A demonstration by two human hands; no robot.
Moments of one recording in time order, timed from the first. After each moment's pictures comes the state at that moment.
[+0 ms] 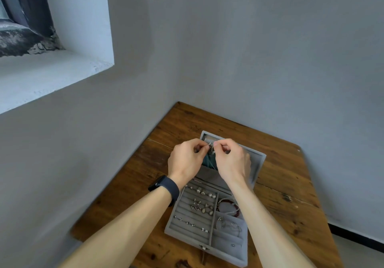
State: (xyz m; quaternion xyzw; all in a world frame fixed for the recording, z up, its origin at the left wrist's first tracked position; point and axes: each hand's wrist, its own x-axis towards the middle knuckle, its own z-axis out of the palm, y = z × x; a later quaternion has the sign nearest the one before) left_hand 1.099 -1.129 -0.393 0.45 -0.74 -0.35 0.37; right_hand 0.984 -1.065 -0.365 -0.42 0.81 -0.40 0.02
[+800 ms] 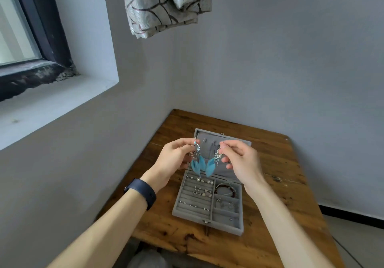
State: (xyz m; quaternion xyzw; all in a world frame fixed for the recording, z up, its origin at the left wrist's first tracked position) left_hand 1.165 -1.071 -0.332 0.35 -0.59 -0.65 0.32; right_hand 0.994 -0.970 -0.326 -0.39 0.67 -0.58 0.24
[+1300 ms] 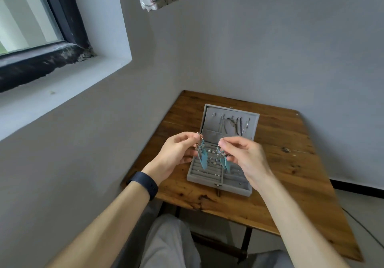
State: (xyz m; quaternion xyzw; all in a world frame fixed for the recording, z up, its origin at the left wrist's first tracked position) left_hand 1.215 -1.020 -0.348 0.36 -0.59 -0.67 0.27; right_hand 1.036 -0.915 -0.352 -0.37 0.63 -0.60 0.34
